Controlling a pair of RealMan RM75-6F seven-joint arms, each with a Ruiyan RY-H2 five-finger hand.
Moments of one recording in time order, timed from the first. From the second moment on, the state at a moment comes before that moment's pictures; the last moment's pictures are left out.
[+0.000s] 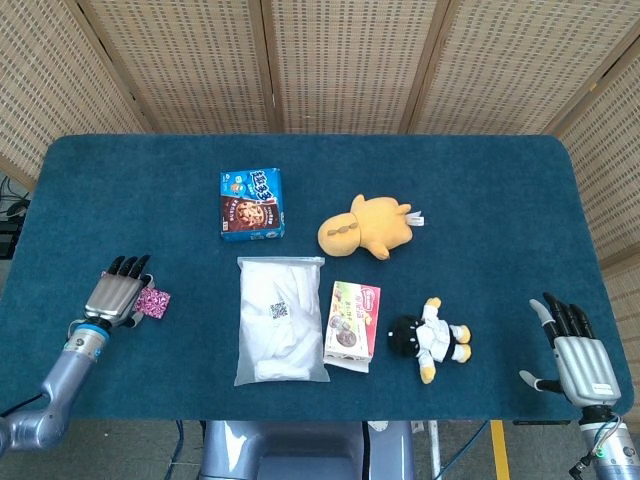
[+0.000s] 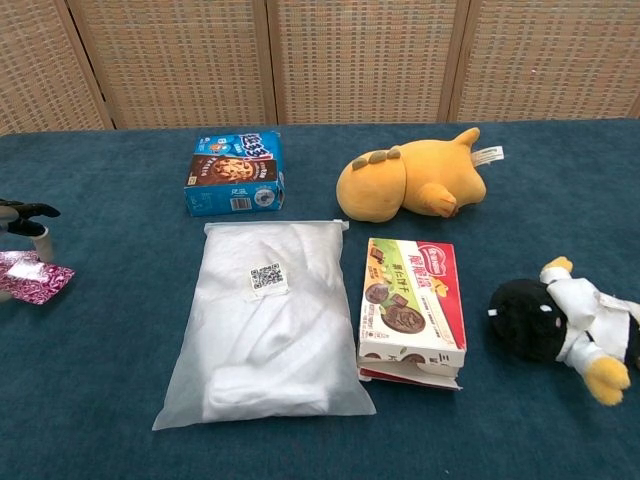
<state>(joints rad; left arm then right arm) -0.58 -1.34 -0.01 -1.41 0.98 0.90 0.47 0.10 -1.12 0.03 -1.64 -1.45 1.37 -0.04</state>
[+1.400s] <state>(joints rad) -0.59 -1.39 -0.07 -1.21 0.78 0.85 0.46 0.11 -1.13 0.03 -1.63 -1.44 1.35 -0.05</state>
